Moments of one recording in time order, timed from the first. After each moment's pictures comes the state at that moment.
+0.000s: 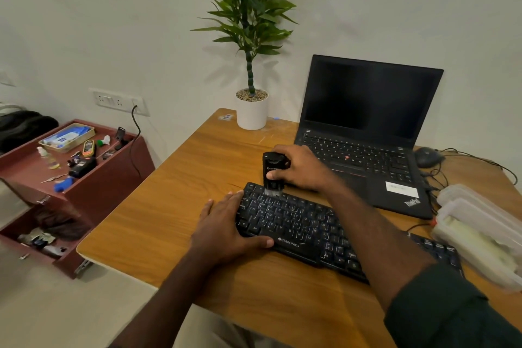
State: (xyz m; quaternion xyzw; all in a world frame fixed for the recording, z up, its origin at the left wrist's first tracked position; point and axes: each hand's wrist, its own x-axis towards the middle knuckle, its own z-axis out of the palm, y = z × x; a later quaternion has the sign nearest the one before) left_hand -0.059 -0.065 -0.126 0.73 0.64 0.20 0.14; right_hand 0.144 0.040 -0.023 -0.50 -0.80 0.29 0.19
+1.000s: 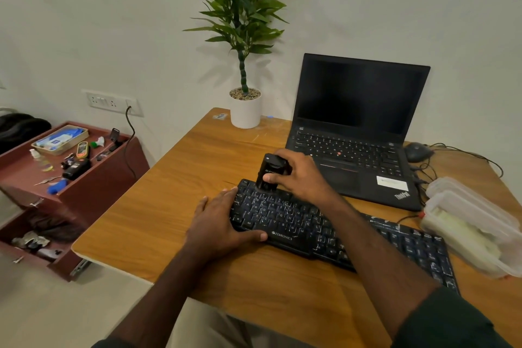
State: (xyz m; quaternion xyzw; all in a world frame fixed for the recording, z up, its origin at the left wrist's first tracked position) left_hand -0.059 -0.066 -0.123 0.72 0.64 0.20 0.14; right_hand 0.155 0.012 -0.047 -0.49 -0.75 0.32 0.31
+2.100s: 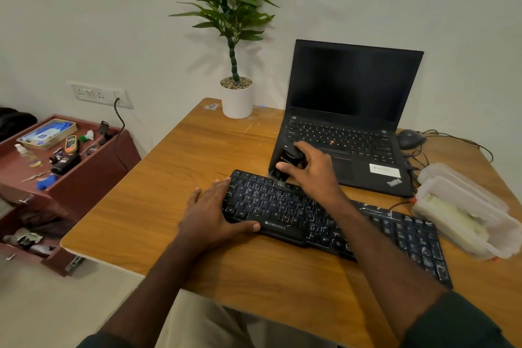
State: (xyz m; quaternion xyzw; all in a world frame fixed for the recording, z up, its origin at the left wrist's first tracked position) left_hand -0.061 -0.065 -0.126 0.74 0.63 0.19 0.13; right_hand 0.186 -0.003 -0.065 -0.54 -0.70 0.25 0.40
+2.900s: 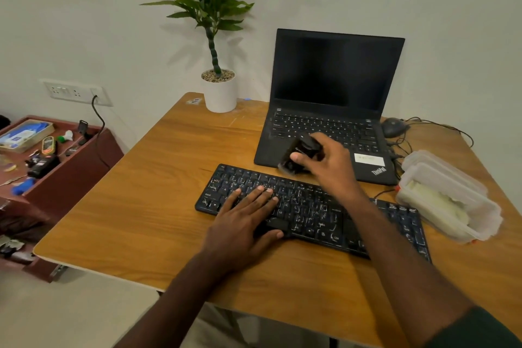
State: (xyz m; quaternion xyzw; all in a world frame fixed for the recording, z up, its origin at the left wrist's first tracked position) left_hand 0.013 -0.089 -0.129 0.86 0.48 0.16 0.04; right_hand 0.237 -0.016 -0.058 -0.56 -0.66 0.26 0.43
